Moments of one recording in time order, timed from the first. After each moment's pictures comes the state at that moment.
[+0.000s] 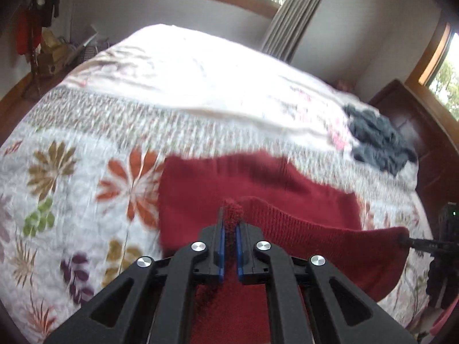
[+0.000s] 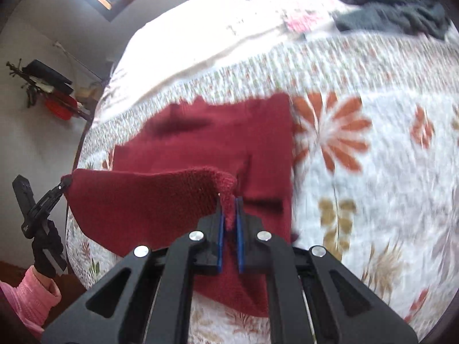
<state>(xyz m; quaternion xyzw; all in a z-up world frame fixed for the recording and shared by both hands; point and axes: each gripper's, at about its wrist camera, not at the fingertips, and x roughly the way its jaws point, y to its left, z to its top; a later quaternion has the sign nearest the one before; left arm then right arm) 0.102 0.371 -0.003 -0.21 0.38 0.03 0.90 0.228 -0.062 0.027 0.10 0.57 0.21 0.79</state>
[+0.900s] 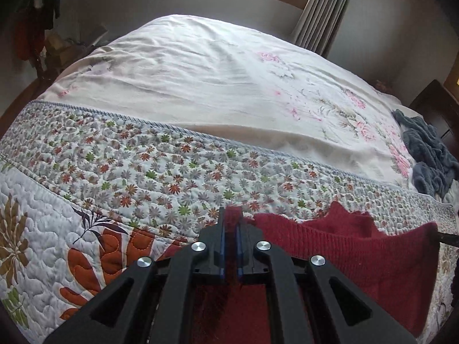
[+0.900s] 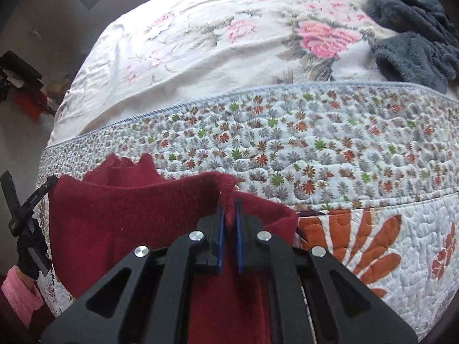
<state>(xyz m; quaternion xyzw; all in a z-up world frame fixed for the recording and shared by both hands) 0.289 0.423 -0.101 -0.19 0.41 0.11 0.89 0.406 -0.011 -0.060 0.04 0.59 0.17 0.79</state>
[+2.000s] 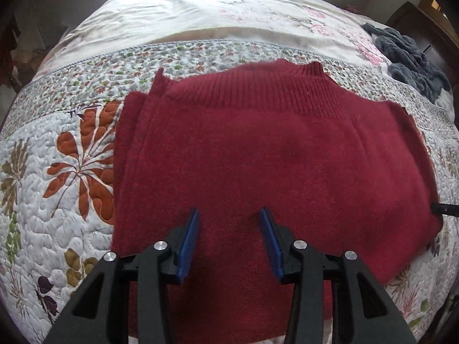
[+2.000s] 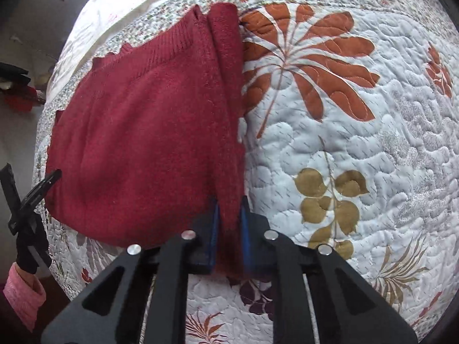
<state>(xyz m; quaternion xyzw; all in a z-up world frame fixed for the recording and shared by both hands) 0.177 0.318 -0.125 -0.10 0.53 0.03 0.84 0.229 -0.077 -0.113 0.07 0.68 0.13 0.72</state>
